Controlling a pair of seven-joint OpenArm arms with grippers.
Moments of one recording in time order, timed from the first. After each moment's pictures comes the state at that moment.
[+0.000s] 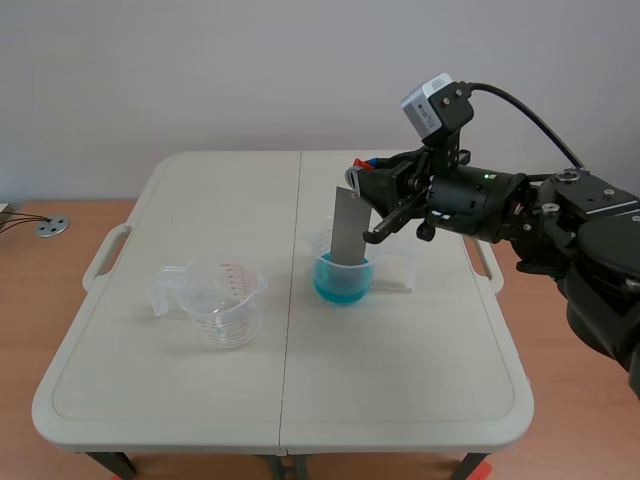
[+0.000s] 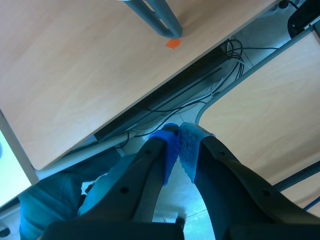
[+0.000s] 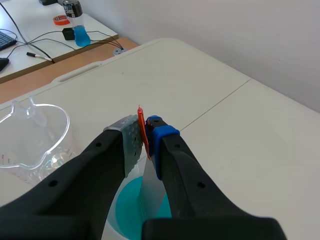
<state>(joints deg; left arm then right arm) 63.7 -41.1 -3.3 94.8 -4.4 0.0 -4.2 16.3 13.3 -11.6 63.3 3.3 45.1 11.3</state>
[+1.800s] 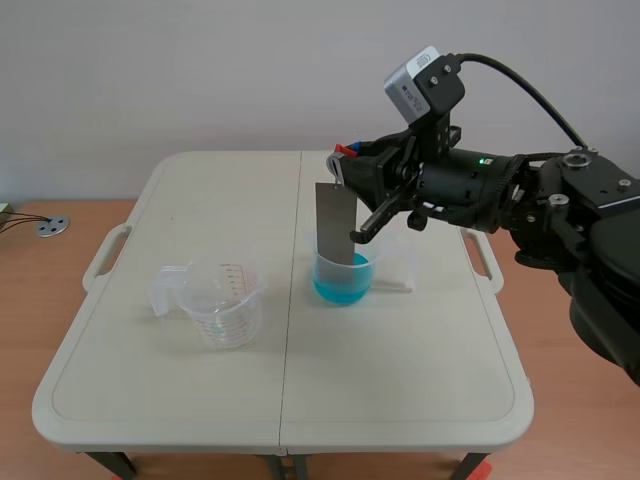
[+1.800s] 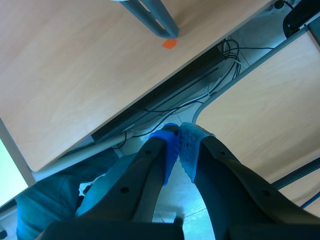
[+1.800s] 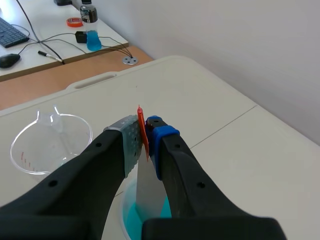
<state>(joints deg) 63.7 -41.1 -3.3 94.8 -4.4 -0.9 -4.2 12.1 13.4 -11.6 75.8 2.2 45.1 7.7</state>
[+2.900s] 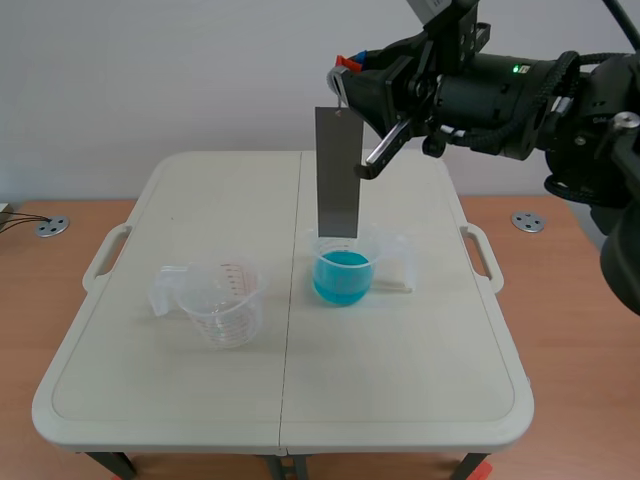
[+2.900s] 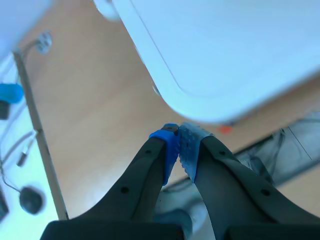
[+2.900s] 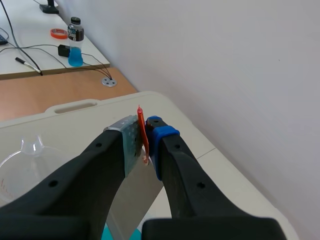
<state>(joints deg) 46.0 -41.0 -3.3 94.8 -4.4 -0.9 -4.0 11.0 13.5 -7.3 92.8 2.2 45.4 -0.2</state>
